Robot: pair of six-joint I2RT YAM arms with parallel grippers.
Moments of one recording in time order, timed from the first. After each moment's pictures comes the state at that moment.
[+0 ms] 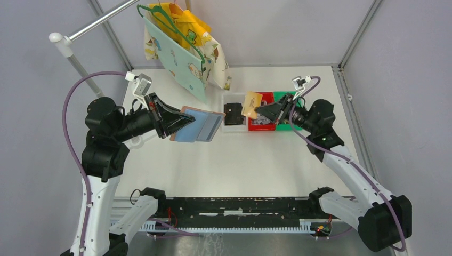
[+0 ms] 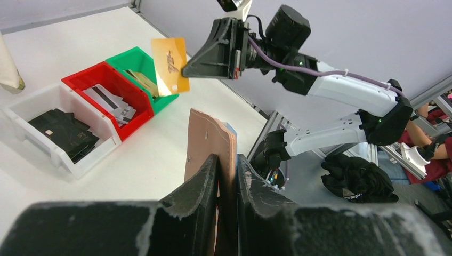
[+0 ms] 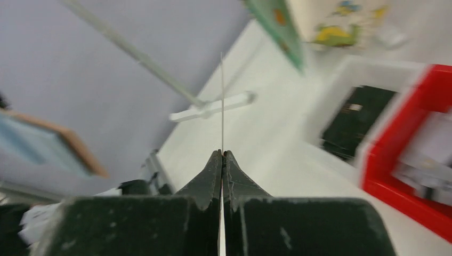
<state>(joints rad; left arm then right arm) -0.20 0.82 1.32 -0.55 0.89 -0.44 0.34 1.02 0.75 0.32 -0.62 0.76</state>
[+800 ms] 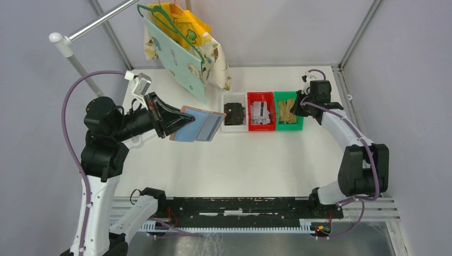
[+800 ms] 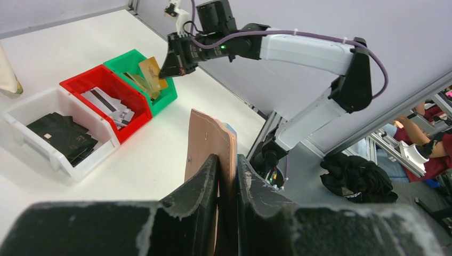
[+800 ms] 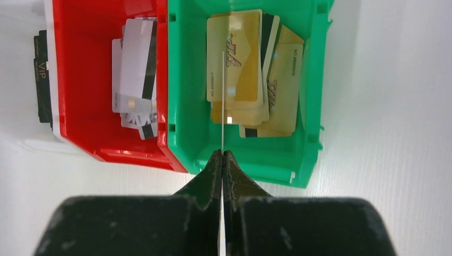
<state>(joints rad) -0.20 0.82 1.33 -0.54 0.90 -0.44 0.06 1.46 1.02 -0.33 -0.18 0.20</state>
